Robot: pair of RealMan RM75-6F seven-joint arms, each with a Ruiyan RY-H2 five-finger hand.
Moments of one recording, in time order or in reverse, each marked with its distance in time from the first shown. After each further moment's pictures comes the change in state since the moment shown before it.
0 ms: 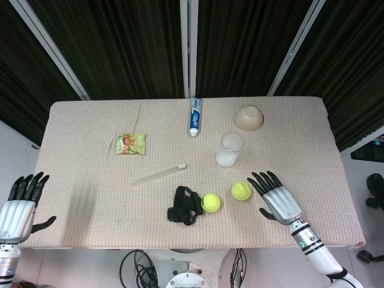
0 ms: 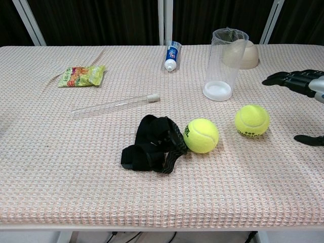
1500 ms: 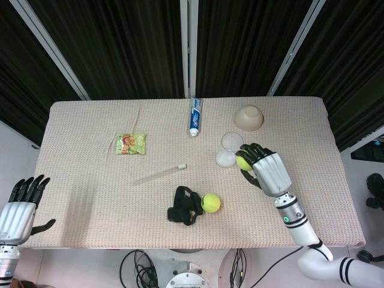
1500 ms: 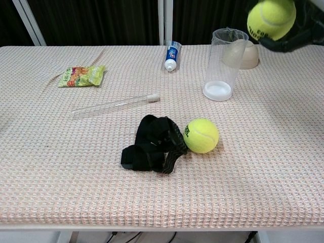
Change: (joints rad) left arm 0.003 0.022 0.010 -0.023 -0.007 -0.031 0.008; right arm 0.157 -0.130 0.195 0.082 -0.054 0.252 -0.022
